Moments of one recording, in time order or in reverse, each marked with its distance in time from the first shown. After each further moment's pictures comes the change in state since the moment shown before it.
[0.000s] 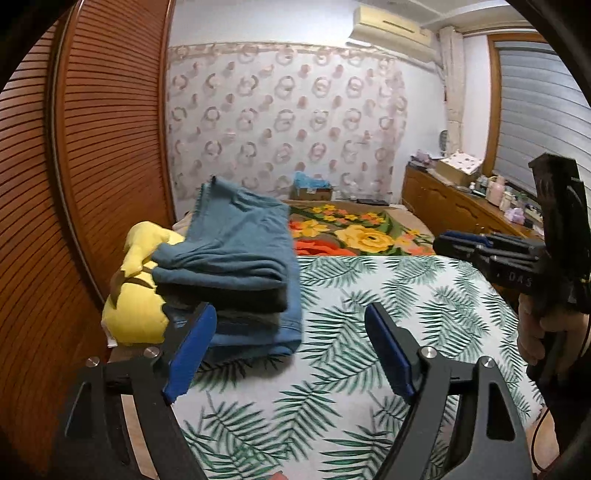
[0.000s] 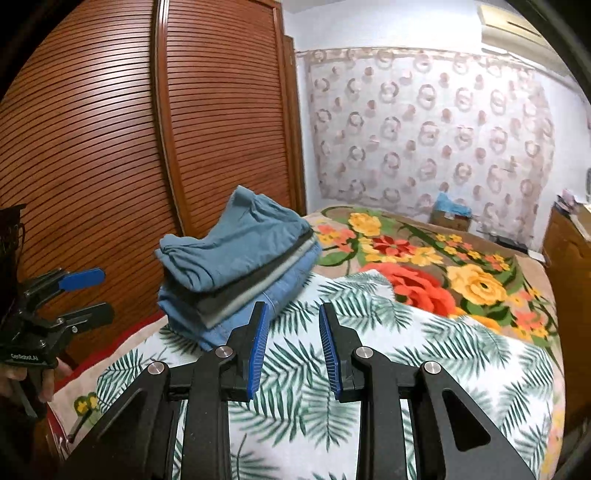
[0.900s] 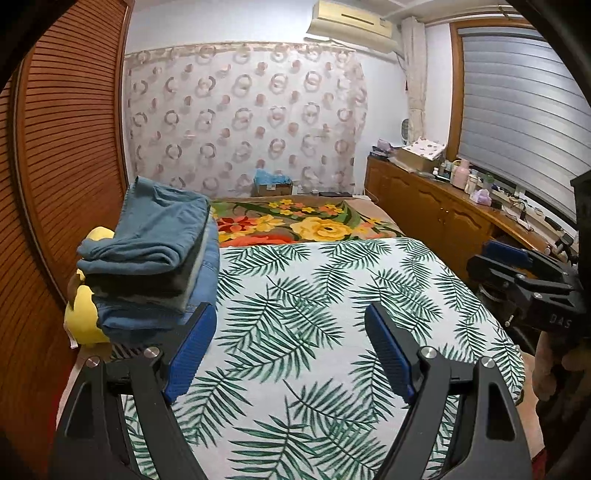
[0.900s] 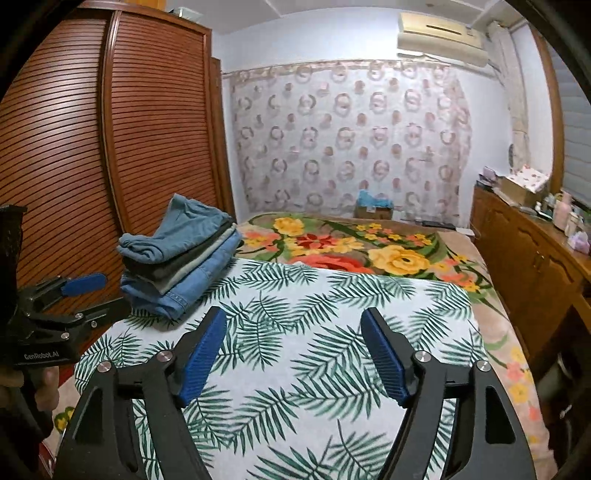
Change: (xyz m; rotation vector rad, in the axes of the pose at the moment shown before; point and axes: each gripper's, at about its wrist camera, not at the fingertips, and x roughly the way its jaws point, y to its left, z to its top) left arm -0.006 -0.089 -0.020 0.066 0.015 -0.105; right arm -0.109 0.061 -0.055 0.132 -0.060 -0.264
